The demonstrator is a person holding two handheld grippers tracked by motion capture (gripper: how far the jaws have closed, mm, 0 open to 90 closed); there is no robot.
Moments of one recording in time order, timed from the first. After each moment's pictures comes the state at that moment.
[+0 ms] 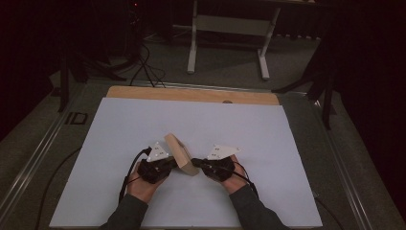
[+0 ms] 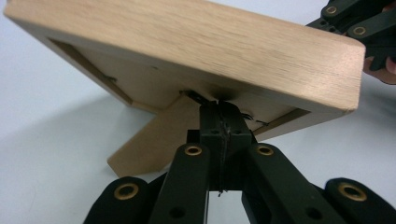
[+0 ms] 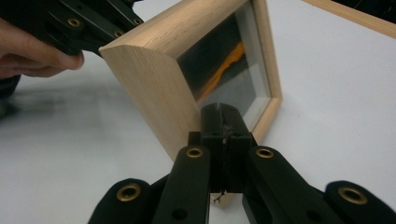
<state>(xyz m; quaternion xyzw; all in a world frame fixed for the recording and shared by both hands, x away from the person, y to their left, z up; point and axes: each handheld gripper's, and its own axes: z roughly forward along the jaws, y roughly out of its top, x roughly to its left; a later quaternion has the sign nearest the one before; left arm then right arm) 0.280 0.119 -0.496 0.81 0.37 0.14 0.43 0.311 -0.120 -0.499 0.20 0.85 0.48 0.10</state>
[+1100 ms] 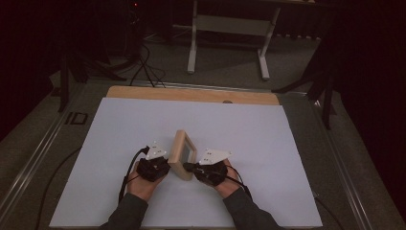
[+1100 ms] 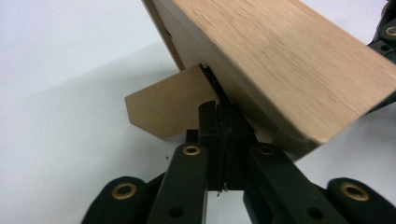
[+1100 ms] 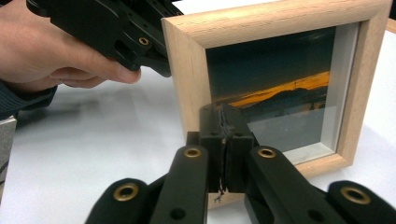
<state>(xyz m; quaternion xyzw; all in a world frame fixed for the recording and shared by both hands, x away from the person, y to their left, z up) 0.288 0.126 -0.506 0.80 0.39 0.14 0.43 0.299 -0.101 -0.501 0.18 0.85 0.49 0.08</state>
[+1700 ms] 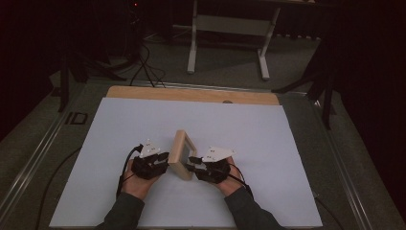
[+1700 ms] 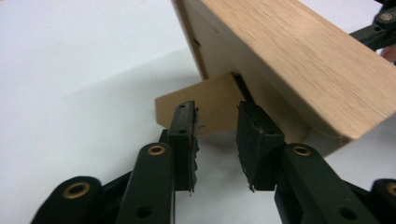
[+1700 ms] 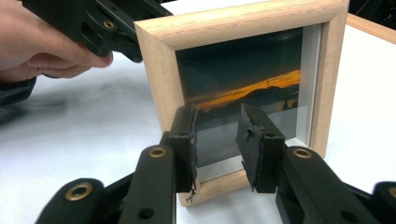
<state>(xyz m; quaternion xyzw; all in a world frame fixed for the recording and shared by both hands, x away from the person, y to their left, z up) 0.288 0.139 -0.499 0.78 0.42 0.16 0.43 0.304 -0.107 -0.499 0.20 0.84 0.49 0.10</state>
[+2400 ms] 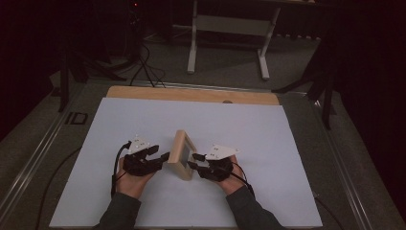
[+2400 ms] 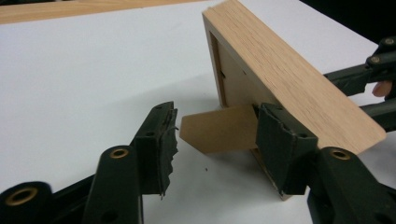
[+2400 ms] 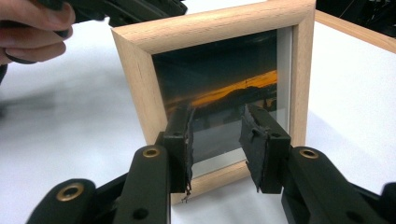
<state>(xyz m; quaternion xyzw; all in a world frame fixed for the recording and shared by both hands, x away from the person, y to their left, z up) 0.283 0.156 -0.480 0.74 0.46 0.17 0.46 0.309 -0.115 -0.497 0.21 0.84 0.49 0.11</state>
